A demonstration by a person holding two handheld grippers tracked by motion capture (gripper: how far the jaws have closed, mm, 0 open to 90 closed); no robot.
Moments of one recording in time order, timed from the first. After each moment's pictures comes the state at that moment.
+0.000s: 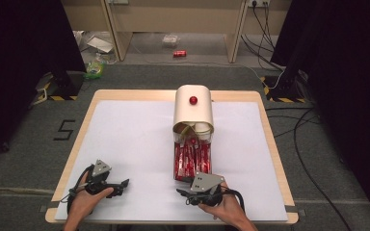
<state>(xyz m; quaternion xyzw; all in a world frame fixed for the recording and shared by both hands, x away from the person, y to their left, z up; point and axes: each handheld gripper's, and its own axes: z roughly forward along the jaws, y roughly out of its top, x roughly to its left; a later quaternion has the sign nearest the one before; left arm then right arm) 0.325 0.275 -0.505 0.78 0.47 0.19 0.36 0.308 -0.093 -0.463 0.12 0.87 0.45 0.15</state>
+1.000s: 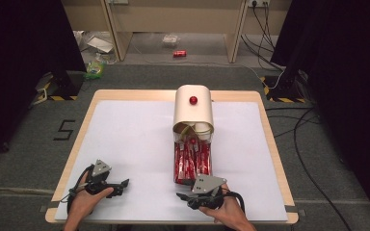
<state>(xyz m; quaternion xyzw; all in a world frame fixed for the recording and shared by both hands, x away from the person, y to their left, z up) 0.325 0.275 -0.505 0.78 0.47 0.19 0.36 0.302 -0.095 -0.462 0.13 0.87 0.46 0.13</state>
